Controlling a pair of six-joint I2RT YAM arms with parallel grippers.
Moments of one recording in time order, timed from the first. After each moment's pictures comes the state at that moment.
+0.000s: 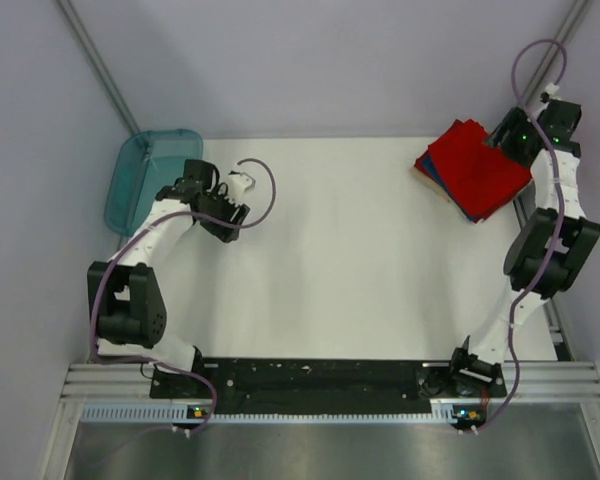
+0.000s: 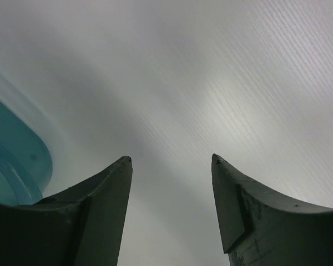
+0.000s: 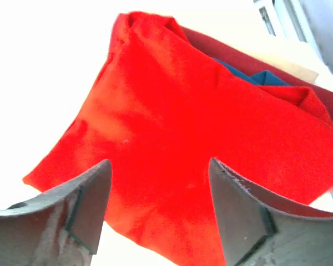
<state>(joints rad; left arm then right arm) -0.12 1.60 1.24 -0.70 0.25 0.52 -0.36 2.02 1.82 -0.45 -0.30 0.30</state>
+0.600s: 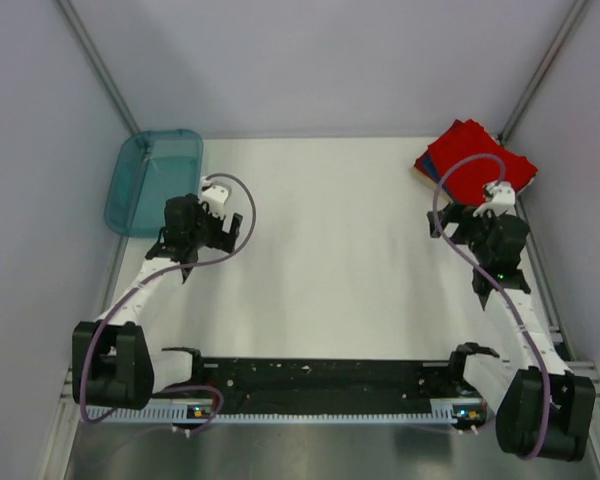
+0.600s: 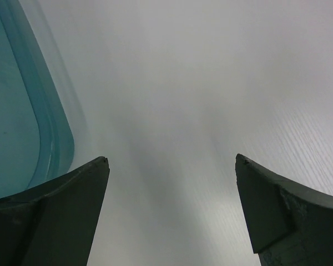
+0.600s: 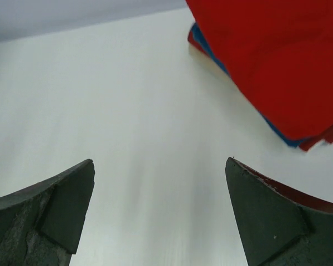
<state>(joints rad) -0.08 1.22 0.77 -0.14 0.22 0.31 -0.15 0.96 0.59 0.17 -0.33 0.23</state>
